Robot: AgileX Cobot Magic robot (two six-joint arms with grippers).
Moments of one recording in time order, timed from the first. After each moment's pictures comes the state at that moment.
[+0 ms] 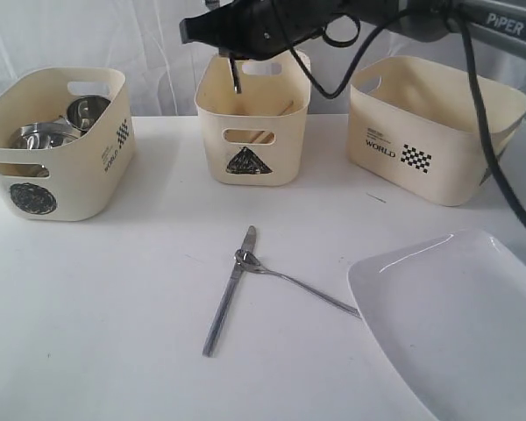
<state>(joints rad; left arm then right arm) -0.05 0.01 0.02 -0.01 0.40 0.02 0.38 2.04 -1.91 0.15 0.48 0.03</state>
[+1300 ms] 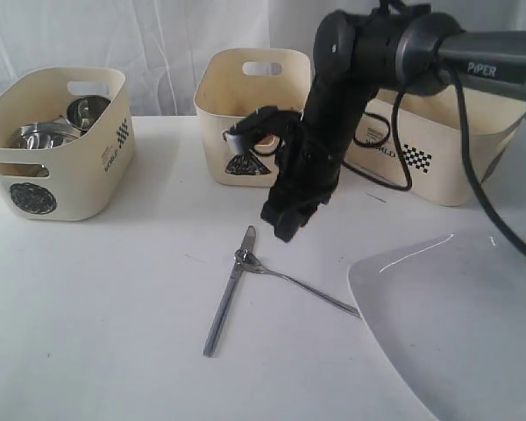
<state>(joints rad) -0.05 0.01 0.02 -0.01 0.40 0.02 0.32 2.10 -1.73 0.24 1.17 -0.63</state>
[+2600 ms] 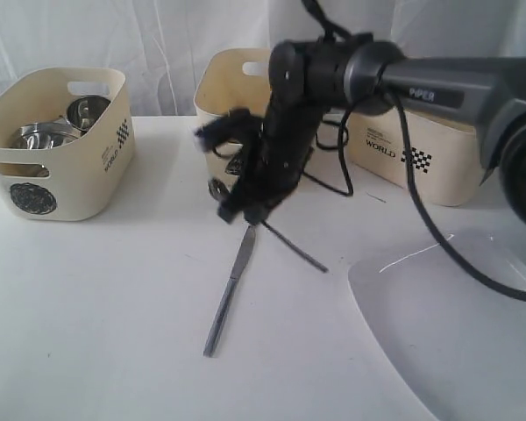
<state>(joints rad) -0.05 0.01 0.02 -0.01 0.40 0.02 0.41 2.18 -1.83 0.19 1.04 -0.46</state>
